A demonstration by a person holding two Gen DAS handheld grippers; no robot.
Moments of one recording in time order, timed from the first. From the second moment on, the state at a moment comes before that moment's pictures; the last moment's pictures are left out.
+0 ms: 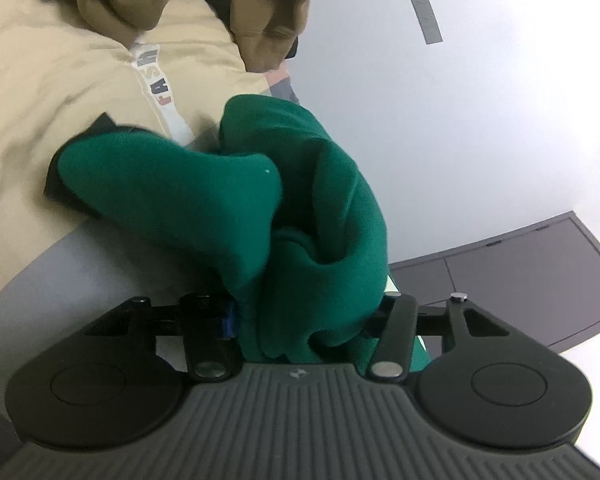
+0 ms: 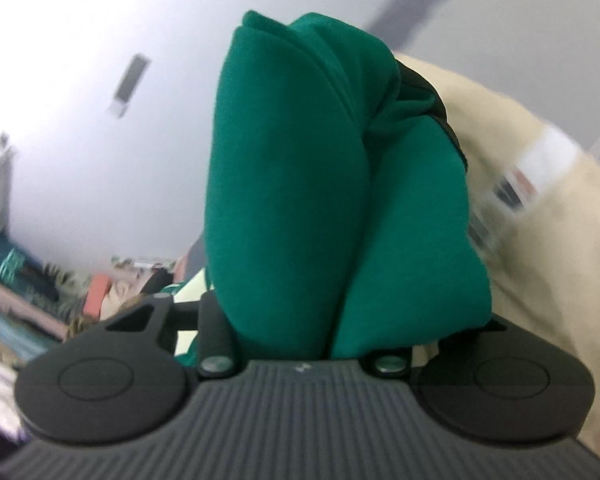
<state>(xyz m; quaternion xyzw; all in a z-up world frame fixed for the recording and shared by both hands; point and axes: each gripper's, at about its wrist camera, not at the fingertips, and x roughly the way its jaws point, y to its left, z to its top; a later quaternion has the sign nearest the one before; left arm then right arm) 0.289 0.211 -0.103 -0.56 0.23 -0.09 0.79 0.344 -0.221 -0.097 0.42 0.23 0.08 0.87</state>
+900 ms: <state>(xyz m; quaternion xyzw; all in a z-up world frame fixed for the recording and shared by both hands) 0.364 0.004 -0.019 -0.54 0.25 -0.25 0.77 0.268 -0.390 -0.008 0.35 0.08 0.12 0.93</state>
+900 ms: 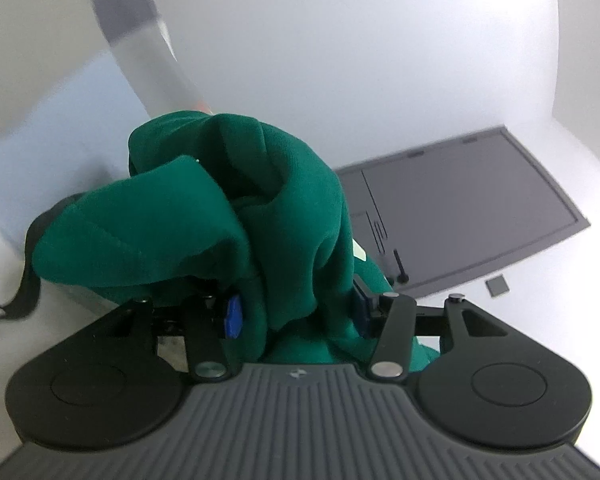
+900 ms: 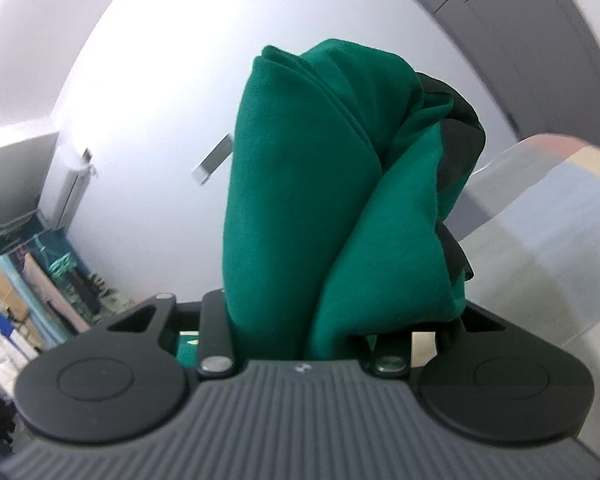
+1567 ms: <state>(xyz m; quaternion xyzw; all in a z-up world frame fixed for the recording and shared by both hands) 0.418 -0.129 -0.091 -0.40 0.29 -0.30 0.81 0.271 -0.474 -0.192 0.45 0.09 0.00 0.89</state>
